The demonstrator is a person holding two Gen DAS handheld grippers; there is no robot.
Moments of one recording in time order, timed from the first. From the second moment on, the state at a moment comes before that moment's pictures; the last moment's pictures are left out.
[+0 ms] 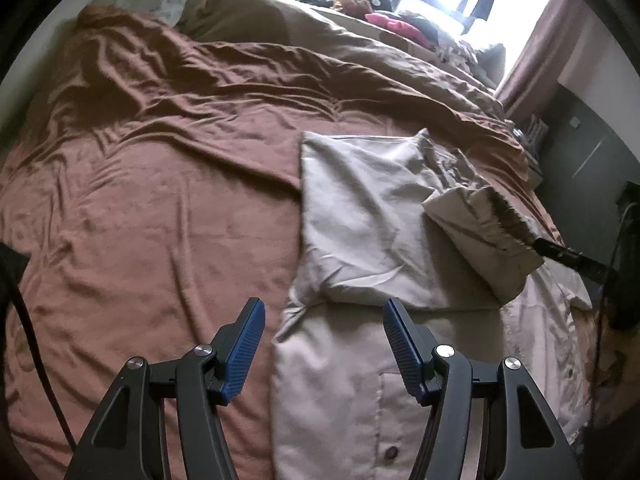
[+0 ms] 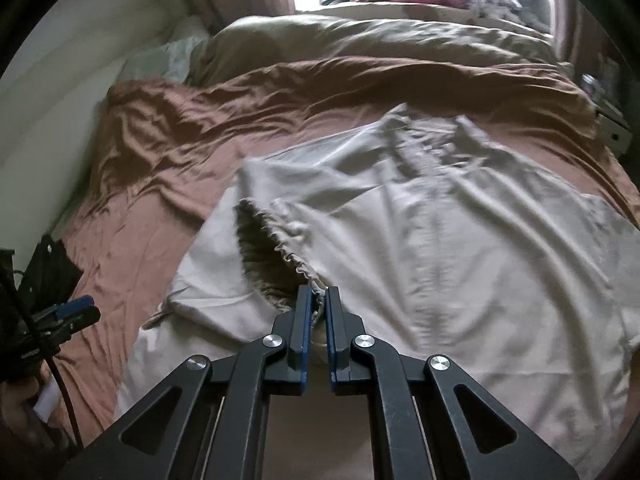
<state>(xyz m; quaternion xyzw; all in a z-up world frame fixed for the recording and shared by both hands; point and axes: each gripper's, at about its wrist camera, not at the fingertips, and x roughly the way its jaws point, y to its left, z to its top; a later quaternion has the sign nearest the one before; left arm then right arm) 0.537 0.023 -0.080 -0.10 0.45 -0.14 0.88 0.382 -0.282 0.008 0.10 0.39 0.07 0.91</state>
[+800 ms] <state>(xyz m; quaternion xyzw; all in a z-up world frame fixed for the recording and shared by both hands) 0.558 -0.046 -0.092 -0.04 0.47 -0.13 0.87 0.311 -0.415 -0.022 0.24 0.39 0.01 0.89</state>
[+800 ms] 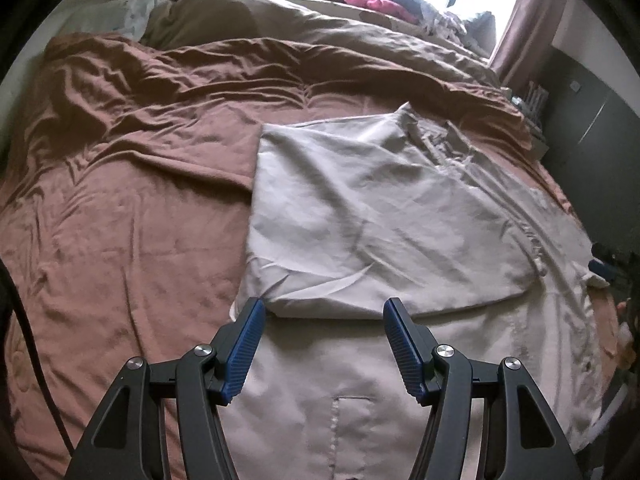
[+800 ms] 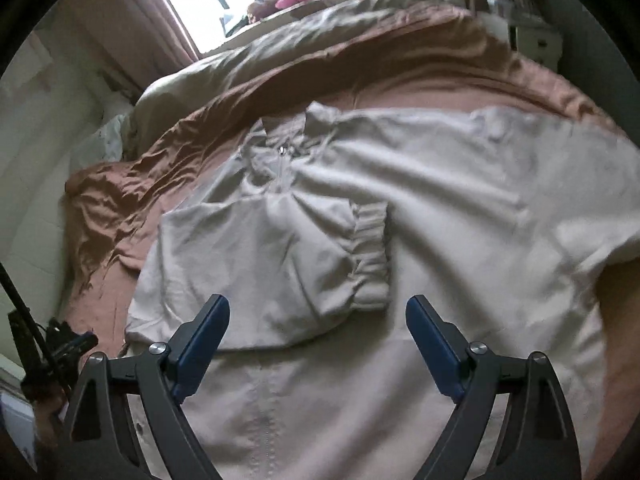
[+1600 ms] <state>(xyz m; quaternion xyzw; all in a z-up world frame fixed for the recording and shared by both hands) 0.611 -0.061 -0.174 0.03 0.53 -0.07 0.84 0.396 -0.415 -0.080 0.10 0.47 -0.15 0.87</state>
